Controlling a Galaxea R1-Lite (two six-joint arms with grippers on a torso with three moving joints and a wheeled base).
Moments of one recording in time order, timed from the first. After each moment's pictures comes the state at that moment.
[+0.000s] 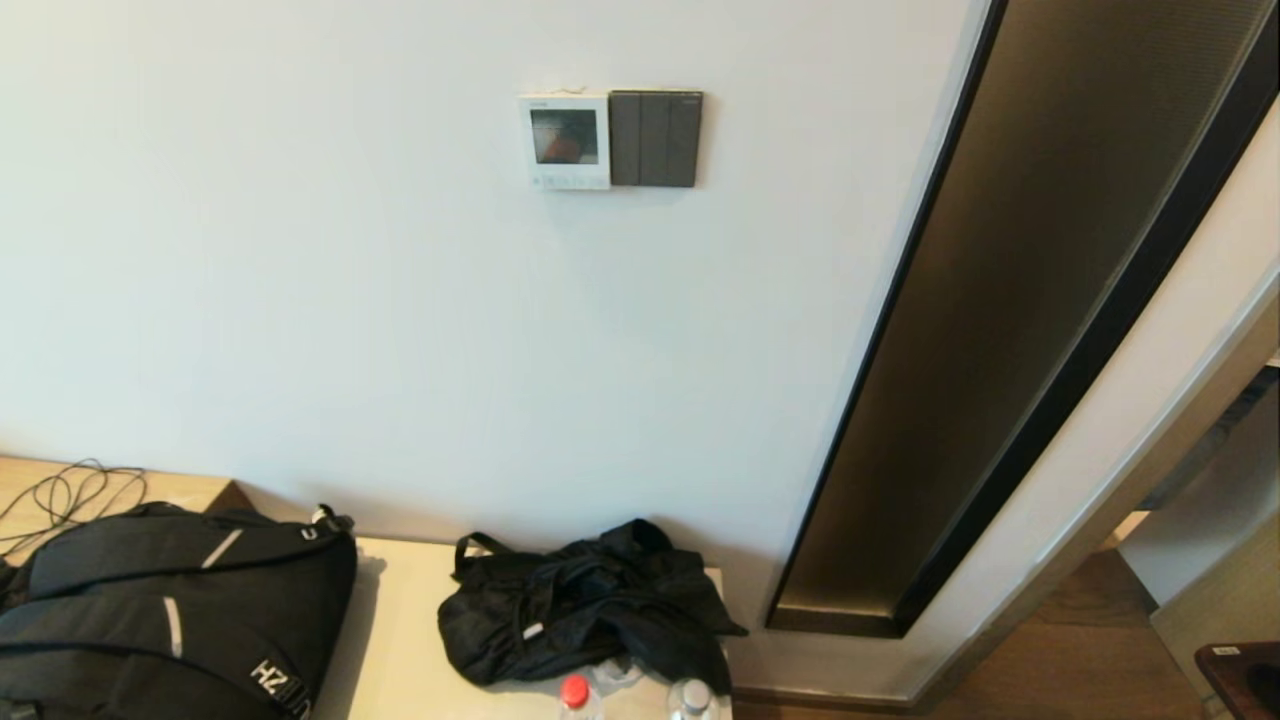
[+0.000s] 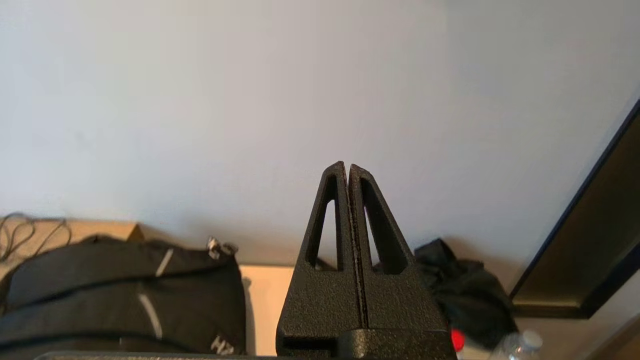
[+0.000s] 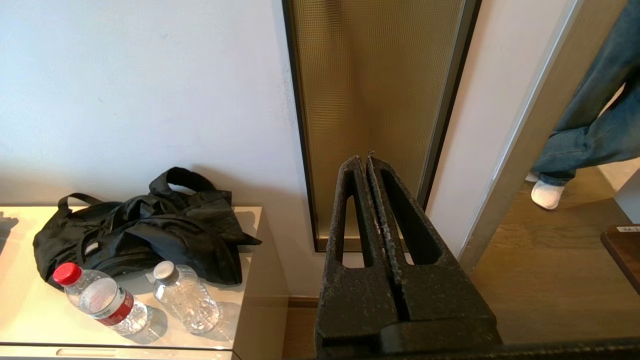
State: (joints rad) left arm -0.02 0.28 -0.35 -0.06 -0.06 0.00; right arm 0.00 0.01 0.00 0.00 0.01 -0.01
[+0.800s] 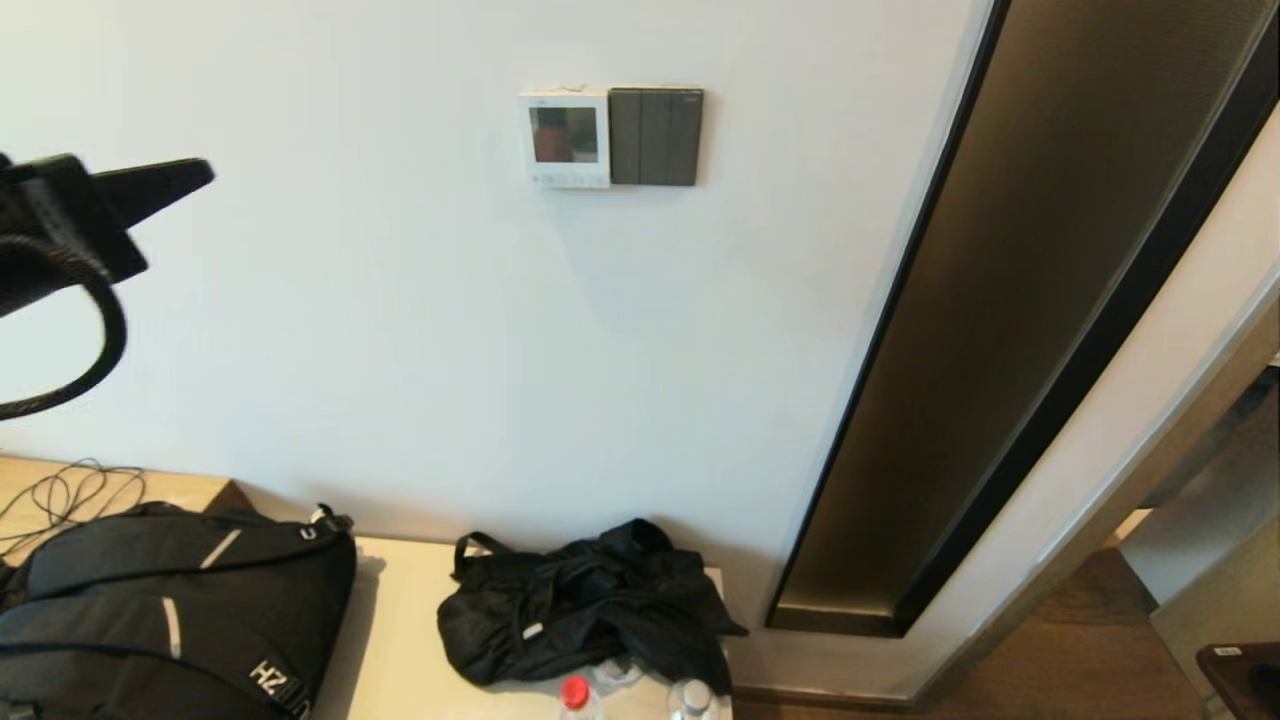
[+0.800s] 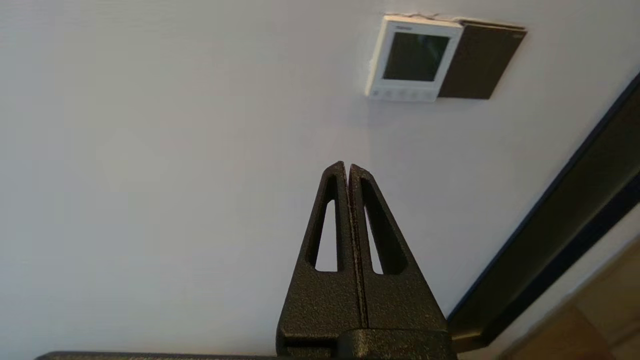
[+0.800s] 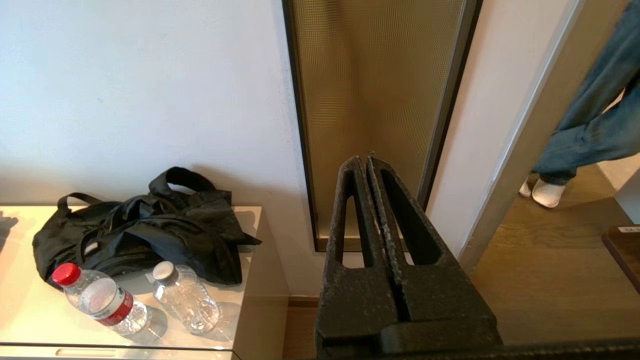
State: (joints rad) left arm -0.14 1.25 -0.94 -0.44 -0.22 -0.12; right arm 0.00 0.01 0.00 0.00 0.01 -0.01
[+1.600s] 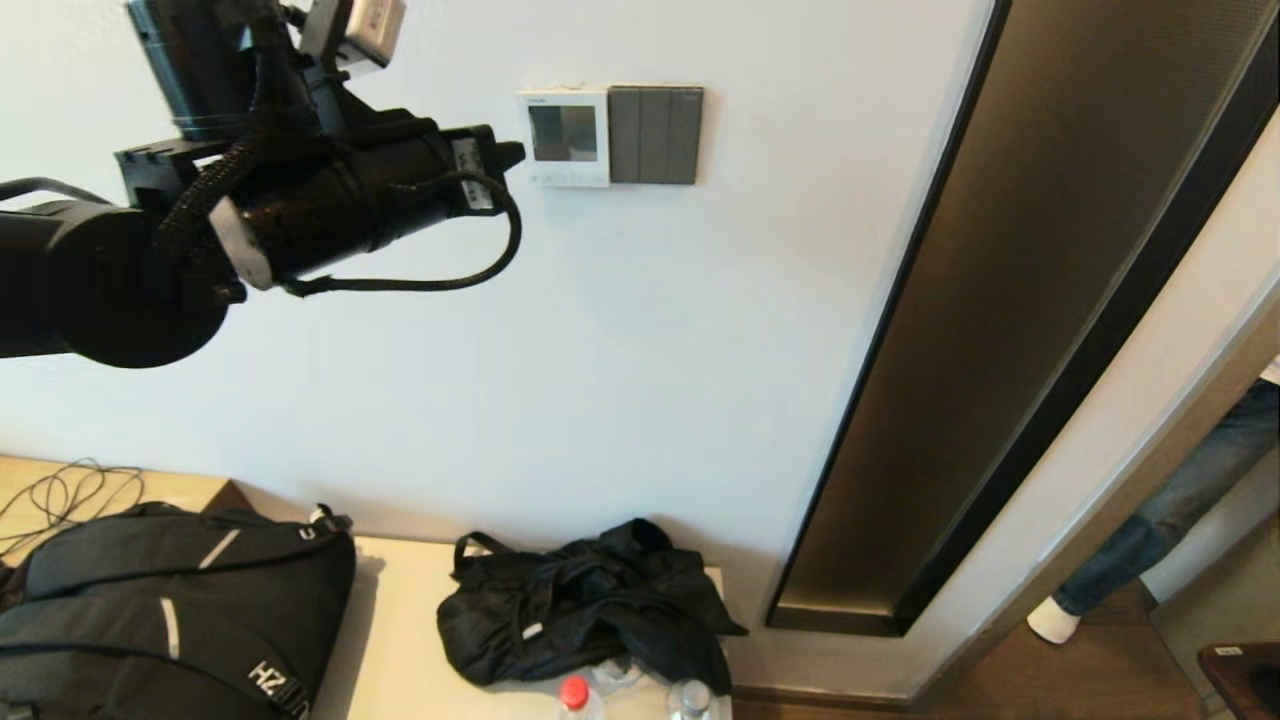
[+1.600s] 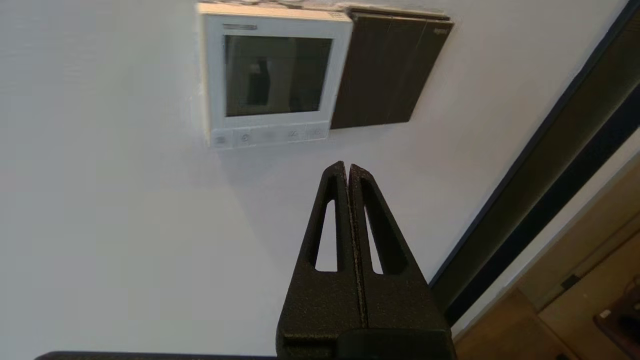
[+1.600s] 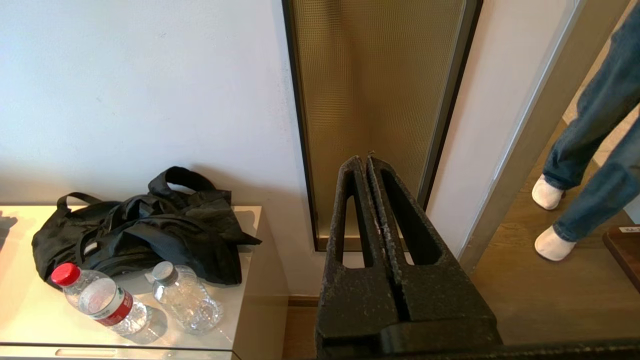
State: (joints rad) left arm -0.46 1.76 -1.41 -0.47 -0.12 -0.13; right arm 0.00 0.01 0.00 0.00 0.01 -0.01
